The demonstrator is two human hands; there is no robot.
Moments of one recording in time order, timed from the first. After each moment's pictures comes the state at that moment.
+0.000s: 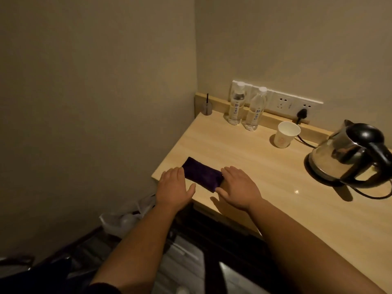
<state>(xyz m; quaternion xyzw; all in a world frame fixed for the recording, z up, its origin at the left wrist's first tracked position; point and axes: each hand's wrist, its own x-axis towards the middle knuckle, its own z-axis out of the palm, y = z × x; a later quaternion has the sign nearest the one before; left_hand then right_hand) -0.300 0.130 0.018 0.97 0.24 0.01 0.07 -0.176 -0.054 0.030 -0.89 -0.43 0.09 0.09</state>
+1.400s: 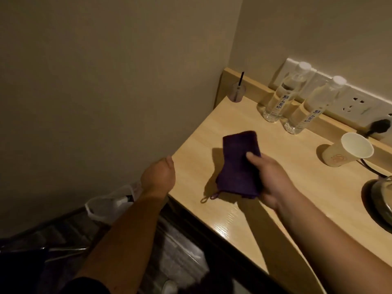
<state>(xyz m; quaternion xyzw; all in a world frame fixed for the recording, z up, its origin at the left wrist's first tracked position) -0.240 0.249 -0.076 0.86 0.46 0.03 0.20 -0.112 0.043 0.045 -0.62 0.04 0.42 0.66</state>
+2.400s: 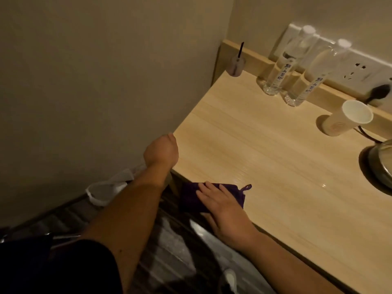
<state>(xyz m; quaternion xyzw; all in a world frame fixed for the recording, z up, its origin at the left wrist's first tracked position) -0.242 0.252 -0.075 0.86 0.46 0.02 0.21 -0.249 0.008 -0.045 -0.79 -0.53 0.22 0.21</state>
